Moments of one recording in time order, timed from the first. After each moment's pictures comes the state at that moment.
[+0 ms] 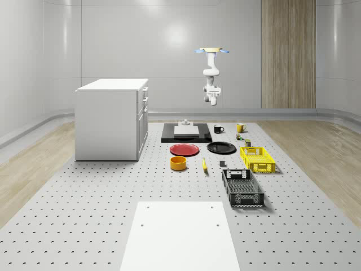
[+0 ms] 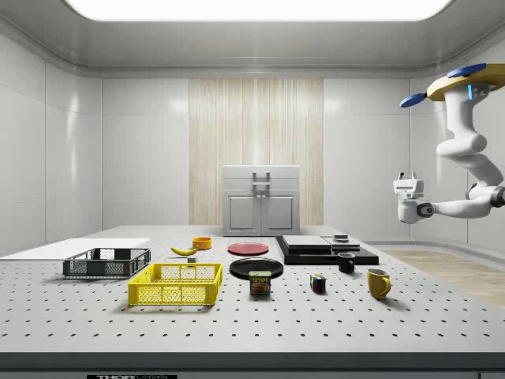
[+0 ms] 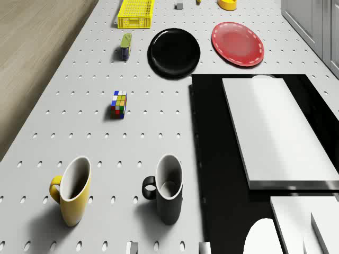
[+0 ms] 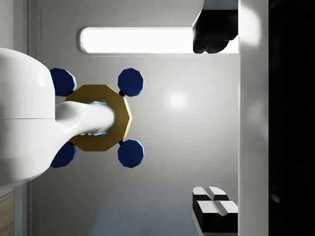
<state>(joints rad) 0.00 -0.79 0.00 -2.34 0.00 1.55 0.79</state>
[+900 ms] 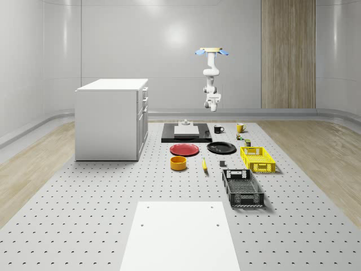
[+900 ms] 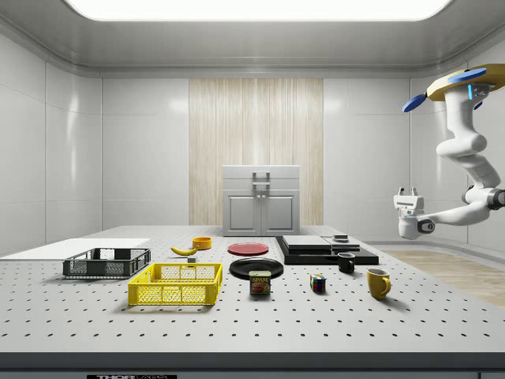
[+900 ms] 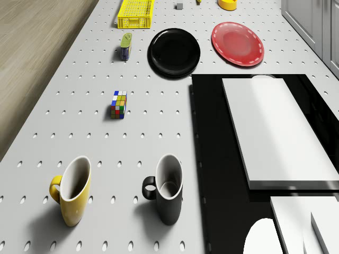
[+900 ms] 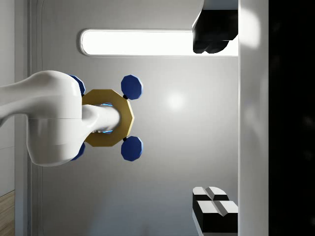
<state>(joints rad) -0.01 -0.71 0.00 -2.06 0.00 1.37 0.78</state>
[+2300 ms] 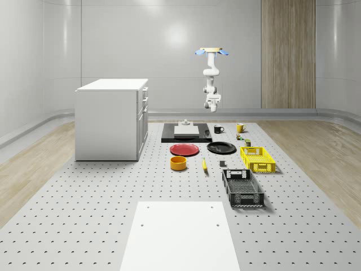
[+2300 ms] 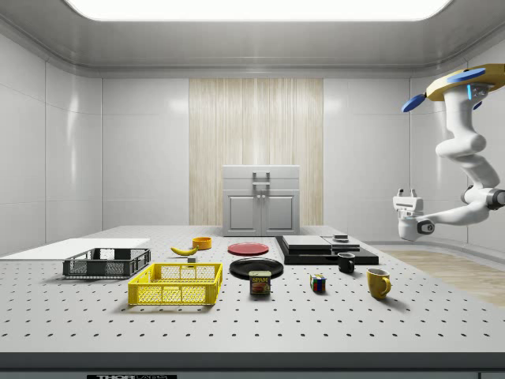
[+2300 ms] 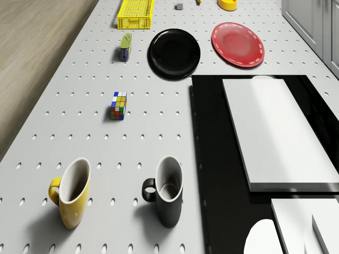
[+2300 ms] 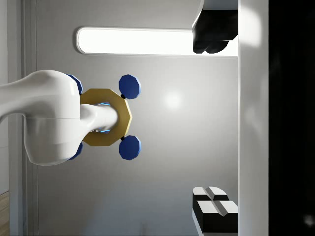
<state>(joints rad) -0.01 -0.71 0.01 -2.05 0.00 1.38 0.78</state>
